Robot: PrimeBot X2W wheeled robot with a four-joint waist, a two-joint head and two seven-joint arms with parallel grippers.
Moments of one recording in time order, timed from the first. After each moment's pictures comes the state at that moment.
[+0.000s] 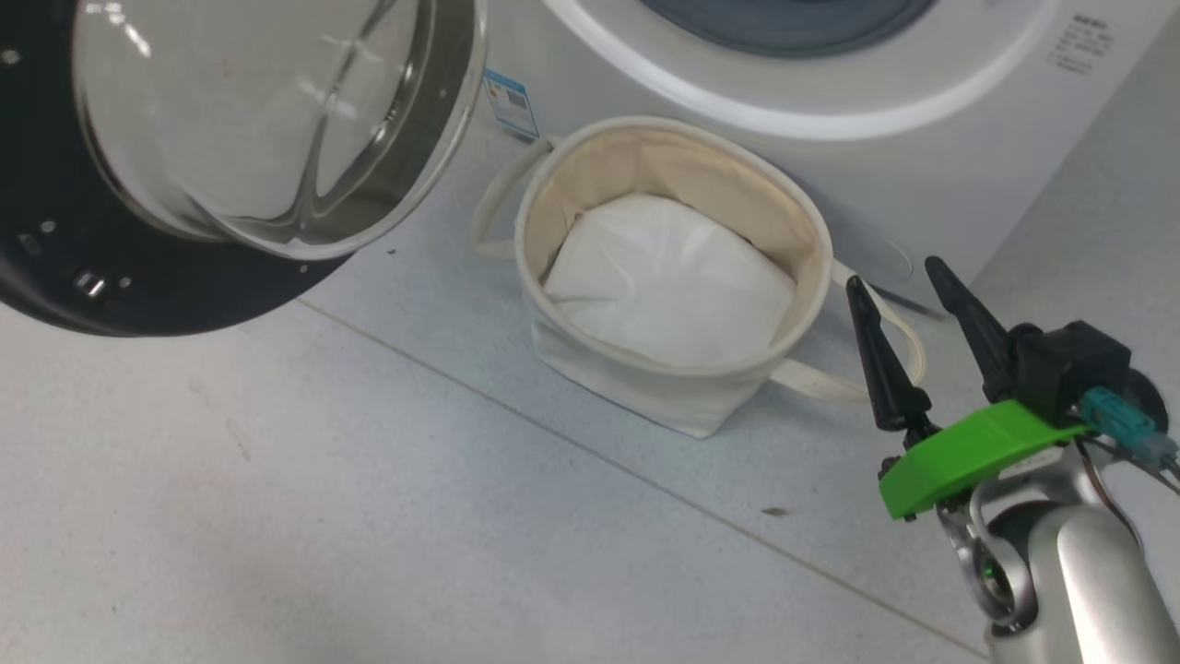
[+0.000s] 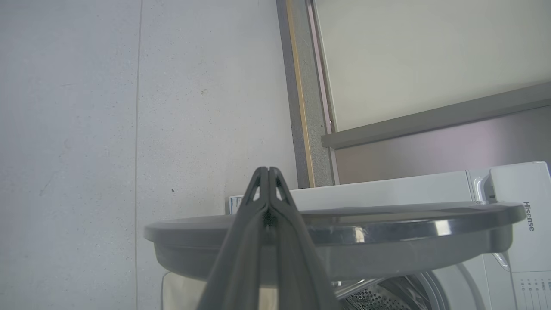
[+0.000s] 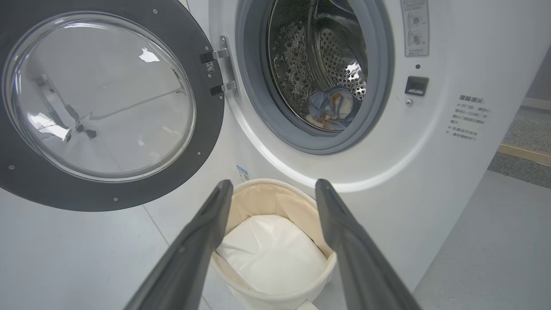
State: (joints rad) left arm -1.04 0.58 0.09 1.10 -1.55 -0.12 0.51; right arm -0.23 -0.07 0.07 -0.11 0.12 0.13 0.14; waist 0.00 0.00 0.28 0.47
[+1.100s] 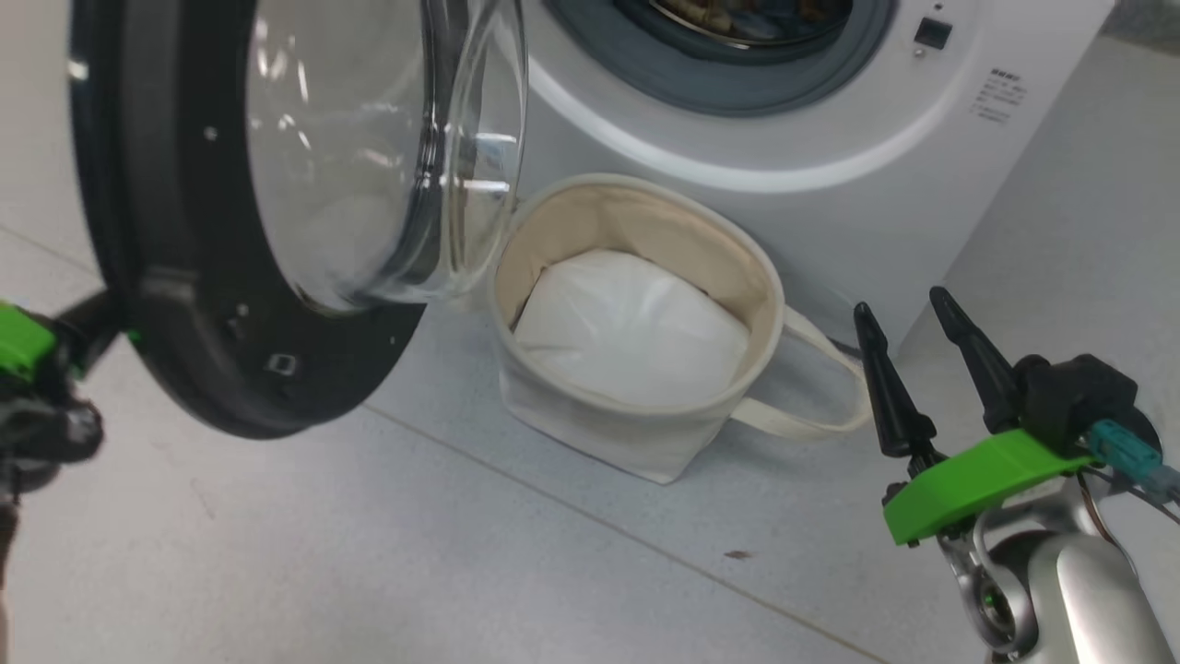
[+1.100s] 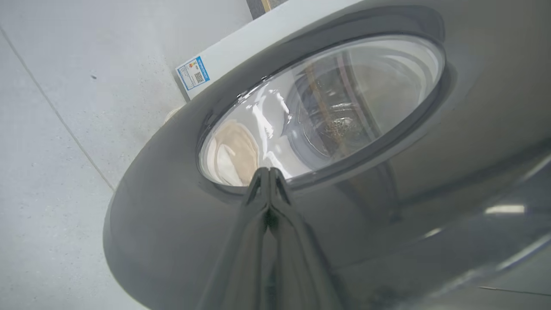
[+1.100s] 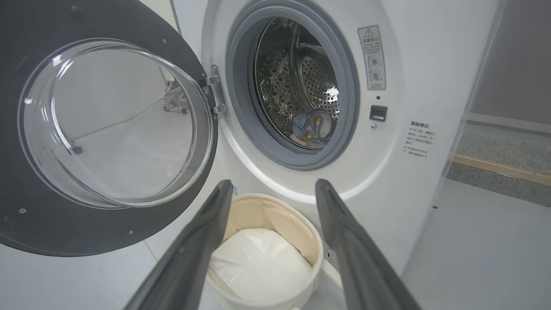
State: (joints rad) left arm -0.75 0.46 -0.05 0.64 -1.57 -0.12 0.78; right arm -0.19 -0.07 0.05 -0.09 0.15 0.13 0.09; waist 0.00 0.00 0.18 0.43
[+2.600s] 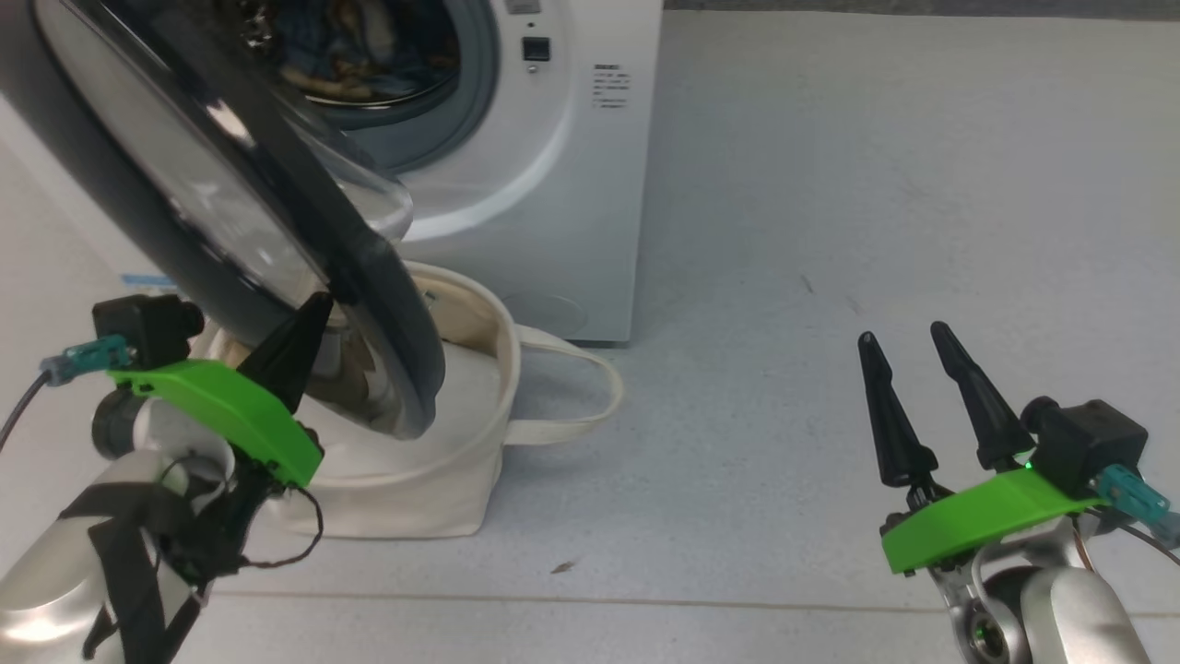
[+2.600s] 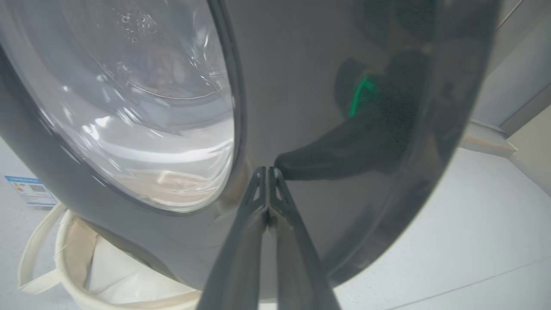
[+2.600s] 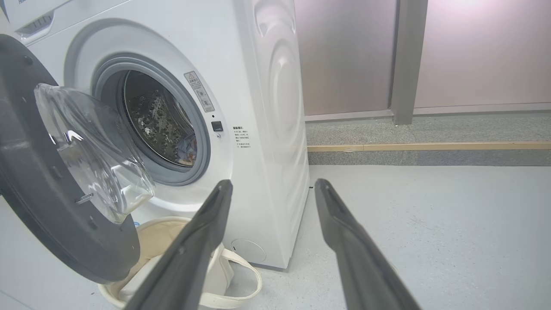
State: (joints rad) left arm -0.66 0.50 -0.65 0.34 -1.09 -0.12 0.06; right arm -0.13 -0.05 0.05 -0.05 0.22 0.13 0.00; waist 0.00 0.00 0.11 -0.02
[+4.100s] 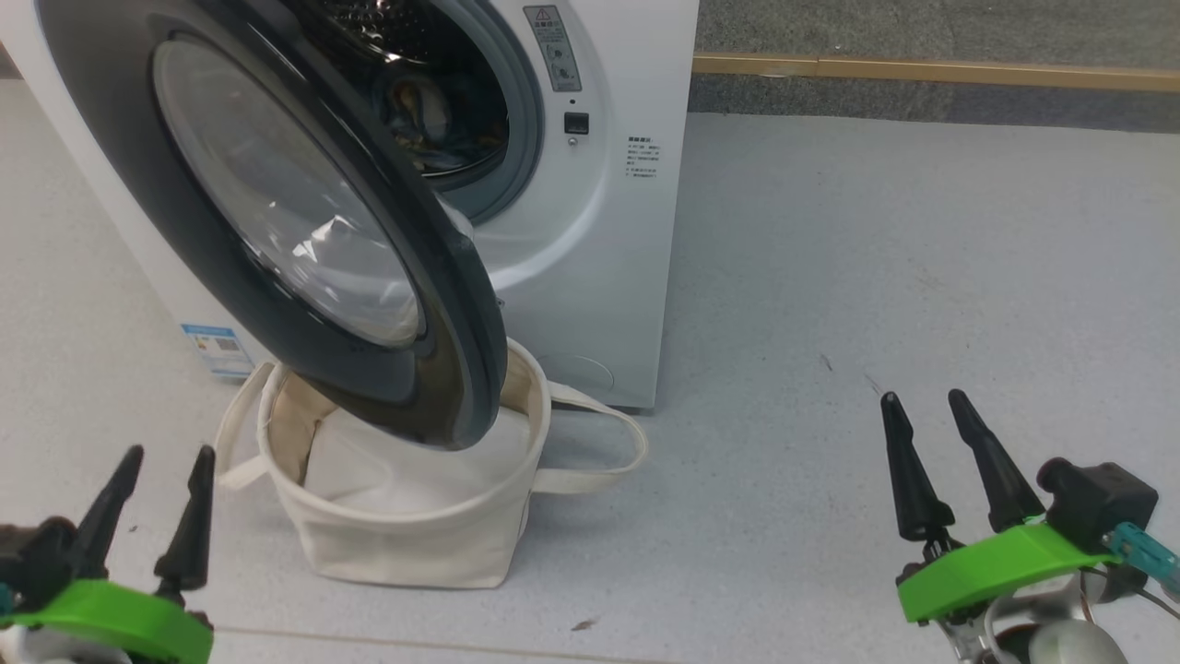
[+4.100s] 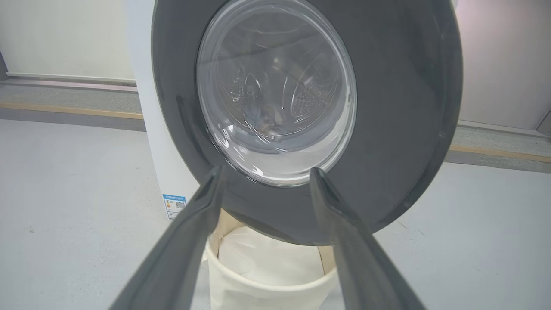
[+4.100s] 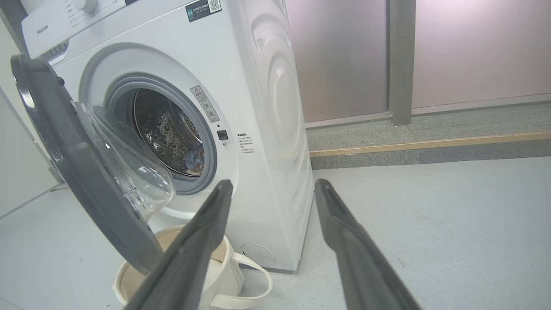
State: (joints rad) left arm -0.23 0.56 -0.36 0.30 -0.78 -0.08 -0.25; right arm -0.05 -0.05 0.02 0.02 0.29 0.13 -0.06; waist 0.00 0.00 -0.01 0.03
